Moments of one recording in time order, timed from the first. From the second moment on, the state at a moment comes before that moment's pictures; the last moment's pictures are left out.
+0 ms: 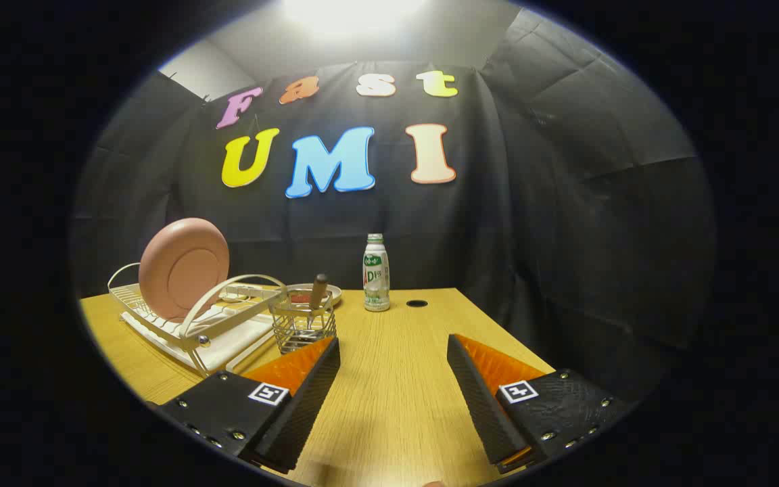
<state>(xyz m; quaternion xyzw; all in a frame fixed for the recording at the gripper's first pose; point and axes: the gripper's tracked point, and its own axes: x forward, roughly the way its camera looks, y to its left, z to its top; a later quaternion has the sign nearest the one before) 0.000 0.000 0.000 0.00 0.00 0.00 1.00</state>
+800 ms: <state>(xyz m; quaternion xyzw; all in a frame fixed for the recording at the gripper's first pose) 0.017 -0.086 0.111 -0.01 -0.05 -0.11 0.99</state>
